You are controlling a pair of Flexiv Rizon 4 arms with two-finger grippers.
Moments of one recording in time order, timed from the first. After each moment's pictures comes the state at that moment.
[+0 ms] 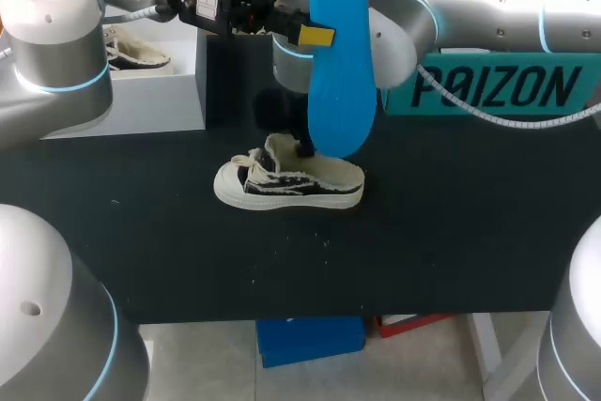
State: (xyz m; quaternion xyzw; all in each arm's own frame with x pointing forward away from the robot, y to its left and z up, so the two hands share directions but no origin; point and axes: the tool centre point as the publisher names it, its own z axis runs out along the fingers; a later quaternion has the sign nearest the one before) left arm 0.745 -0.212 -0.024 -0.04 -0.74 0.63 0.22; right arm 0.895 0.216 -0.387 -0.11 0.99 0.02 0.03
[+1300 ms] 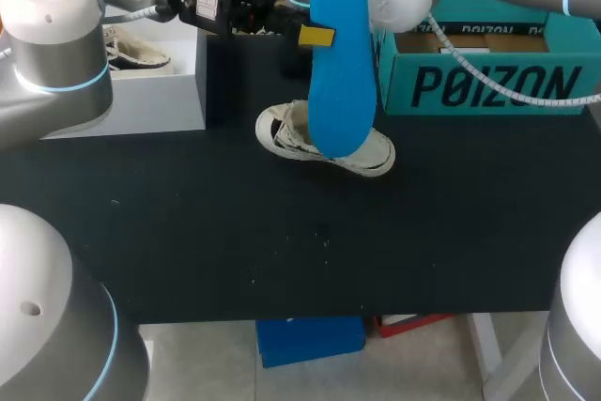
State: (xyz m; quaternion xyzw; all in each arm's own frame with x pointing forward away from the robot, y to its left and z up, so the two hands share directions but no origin) left arm 0.745 -0.212 -0.024 -0.04 -0.74 0.63 0.22; right arm 0.919 0.156 -0.320 0.21 0.97 -0.05 0.04
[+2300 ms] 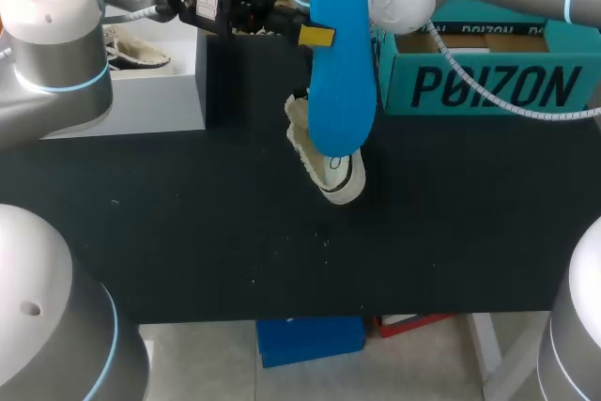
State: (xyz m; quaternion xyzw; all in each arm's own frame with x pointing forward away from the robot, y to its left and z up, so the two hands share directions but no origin) left arm 0.745 -0.212 -0.024 -0.04 -0.74 0.63 0.22; right arm 0.898 0.156 -0.338 0.65 0.75 -0.05 0.03
